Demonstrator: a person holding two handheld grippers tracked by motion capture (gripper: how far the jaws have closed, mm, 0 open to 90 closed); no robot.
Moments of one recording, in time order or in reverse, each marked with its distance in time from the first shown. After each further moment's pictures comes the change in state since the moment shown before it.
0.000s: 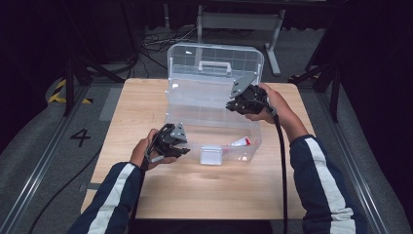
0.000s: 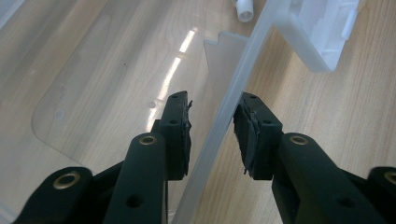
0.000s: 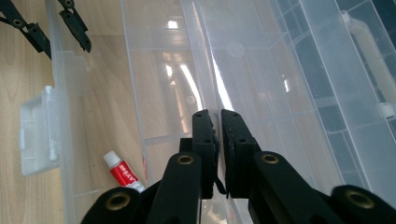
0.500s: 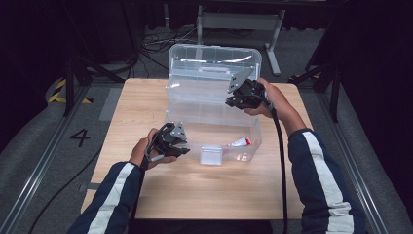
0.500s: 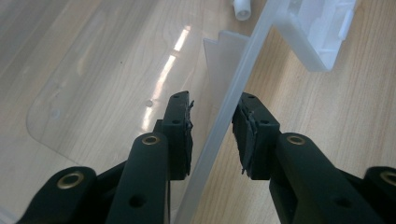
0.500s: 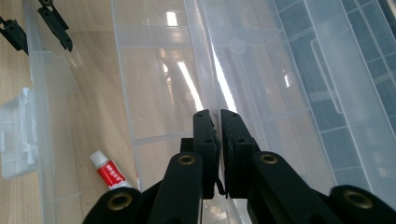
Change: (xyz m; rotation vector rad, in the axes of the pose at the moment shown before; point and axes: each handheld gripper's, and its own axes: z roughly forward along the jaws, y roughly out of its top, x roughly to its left) left arm 0.002 0.001 0.000 0.007 -0.020 -0.006; right arm -0.013 0.008 0.004 0.035 -0.006 0.002
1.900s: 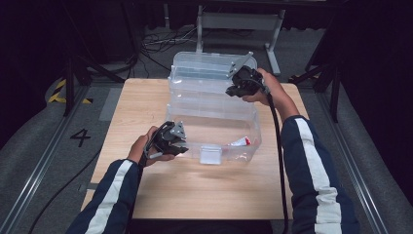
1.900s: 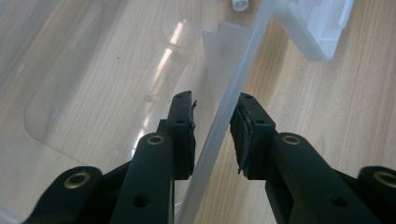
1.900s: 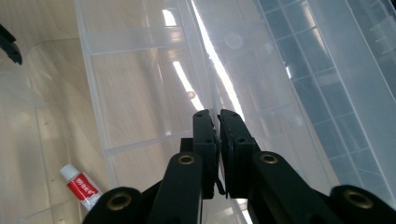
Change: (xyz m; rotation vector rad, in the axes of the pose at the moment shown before) left arm 0.007 0.001 0.000 0.032 -0.027 0.036; right arm -0.043 0.002 0.018 0.023 0.020 0.087
